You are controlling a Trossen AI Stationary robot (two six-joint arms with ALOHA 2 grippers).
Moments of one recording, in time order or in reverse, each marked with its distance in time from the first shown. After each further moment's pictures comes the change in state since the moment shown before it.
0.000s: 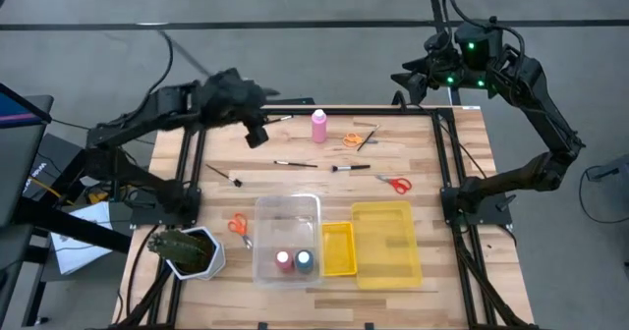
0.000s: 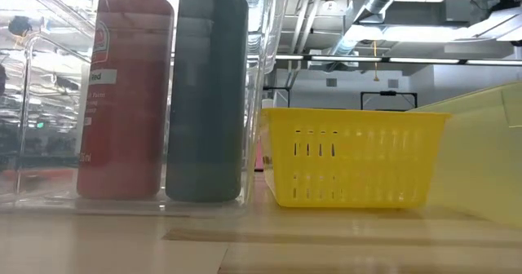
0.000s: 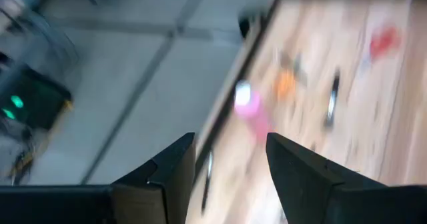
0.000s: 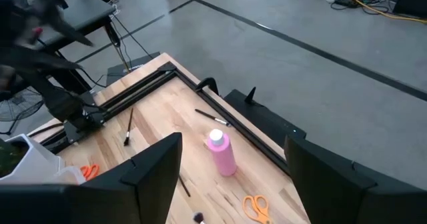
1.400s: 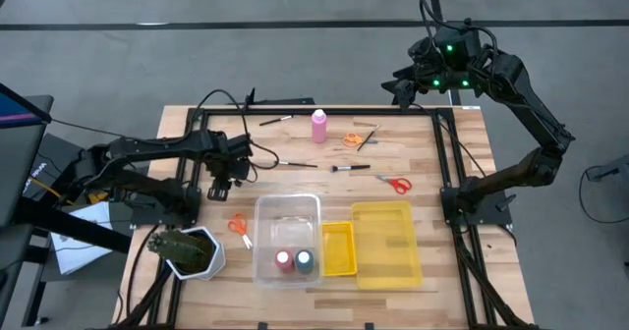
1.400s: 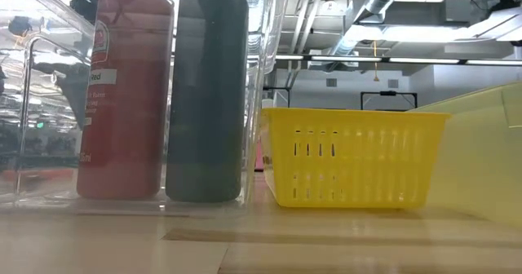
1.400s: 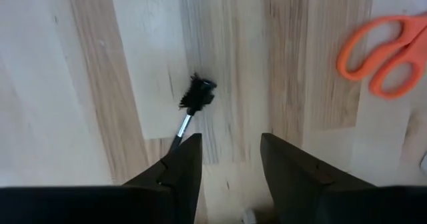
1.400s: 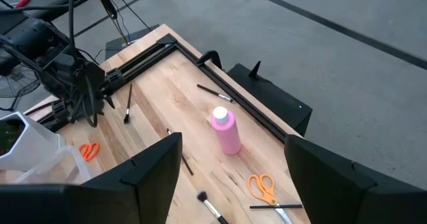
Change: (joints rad) left arm 0.161 -0.140 -0.975 0.028 0.434 0.351; right arm 0.021 0.060 -0.001 -0.046 -0.007 0.010
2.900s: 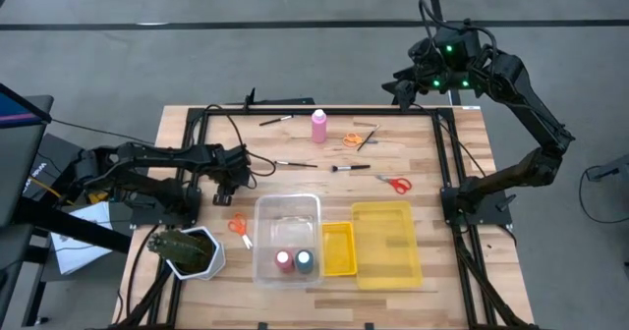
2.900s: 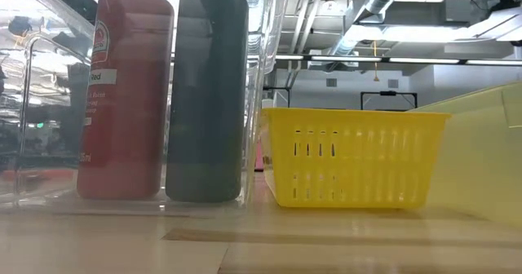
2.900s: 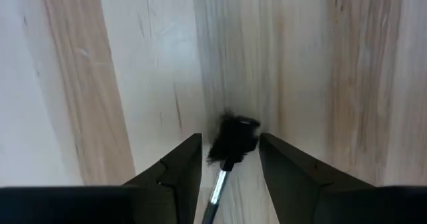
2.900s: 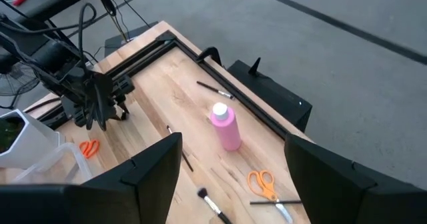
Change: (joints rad) left arm 0.000 0.002 -0.275 0.407 -0.055 0.014; right arm 0.000 0.000 0.000 -0.017 0.000 0.005
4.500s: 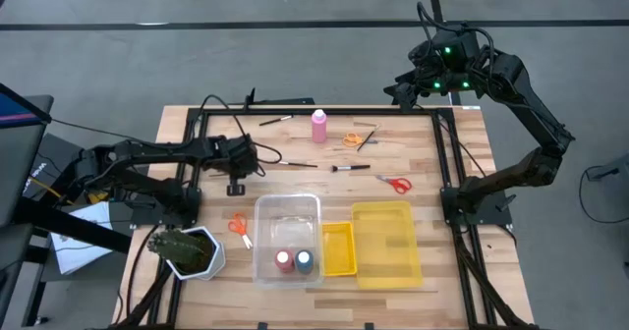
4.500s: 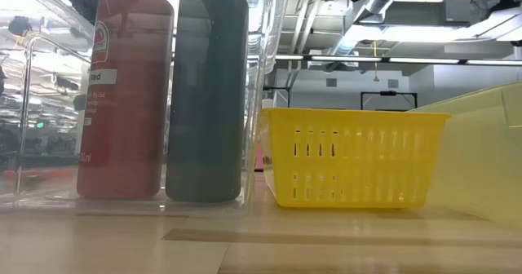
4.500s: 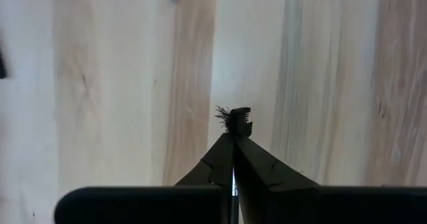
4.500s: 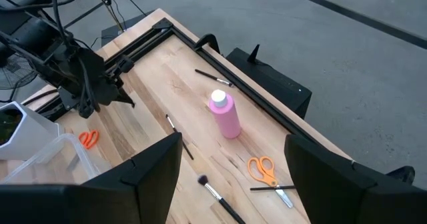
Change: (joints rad) left arm 0.001 0.004 0.143 0.022 -0.086 -0.135; right arm 0.000 0.000 0.000 -0.044 0.000 0.013
